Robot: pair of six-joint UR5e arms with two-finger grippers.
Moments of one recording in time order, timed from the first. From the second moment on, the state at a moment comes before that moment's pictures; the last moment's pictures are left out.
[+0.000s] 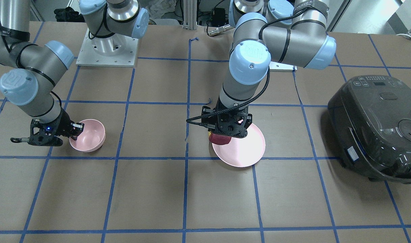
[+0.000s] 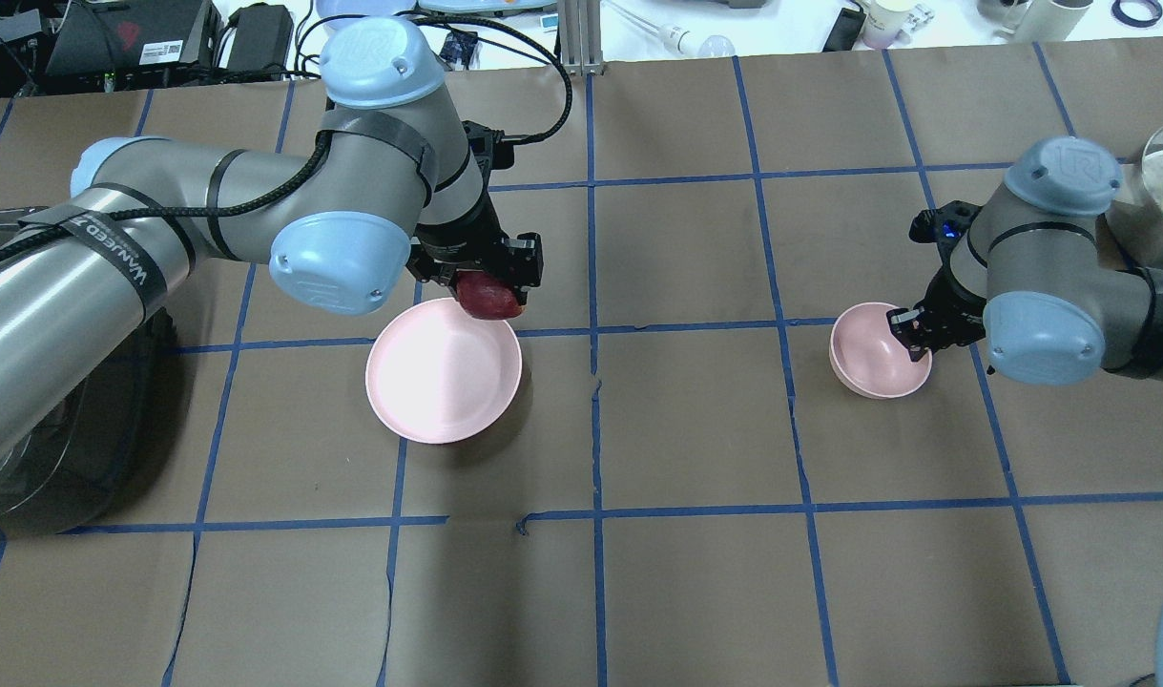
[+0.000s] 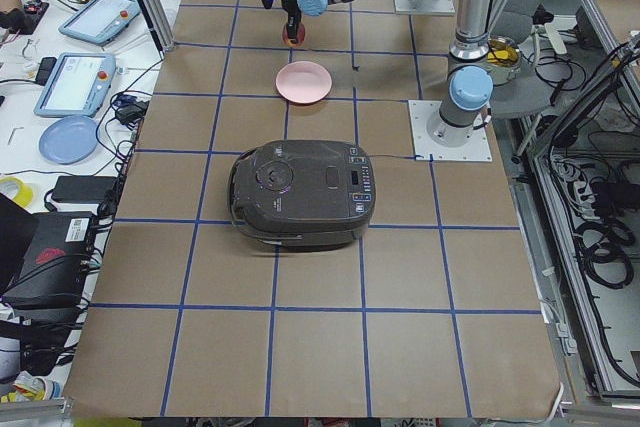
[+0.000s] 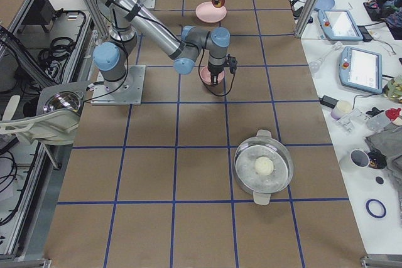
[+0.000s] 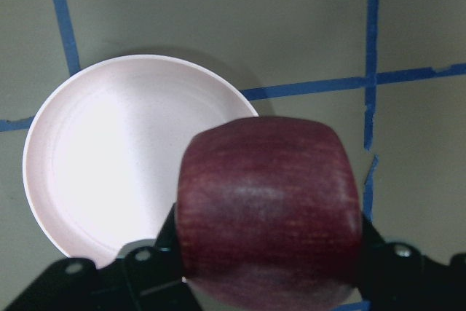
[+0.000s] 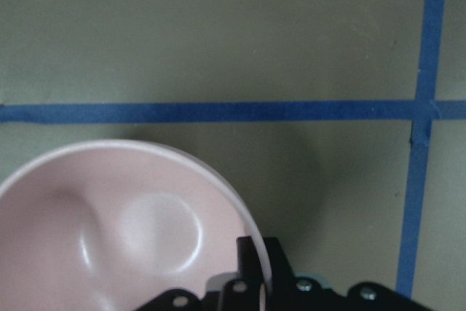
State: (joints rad) left arm -1.79 -1.82 -1.70 -1.18 1.50 -0.08; right arm 1.26 -1.33 2.07 -2.28 -1.60 -0.30
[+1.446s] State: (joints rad) left arm -1.77 -1.79 -1.71 -1.18 1.48 -0.01; right arm 1.61 -1.27 1.92 -2.16 -1.47 0.14
